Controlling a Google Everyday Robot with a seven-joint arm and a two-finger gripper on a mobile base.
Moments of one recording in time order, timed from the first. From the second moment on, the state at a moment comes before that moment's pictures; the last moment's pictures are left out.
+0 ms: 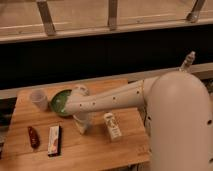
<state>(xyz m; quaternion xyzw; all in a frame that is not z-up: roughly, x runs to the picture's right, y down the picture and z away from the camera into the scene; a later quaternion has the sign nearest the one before) -0.116 0.202 0.792 -0.29 0.11 0.31 0.90</state>
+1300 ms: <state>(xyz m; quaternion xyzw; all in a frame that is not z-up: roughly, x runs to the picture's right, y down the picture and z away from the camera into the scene) -0.069 0.241 0.768 -0.26 0.17 0.34 0.89</state>
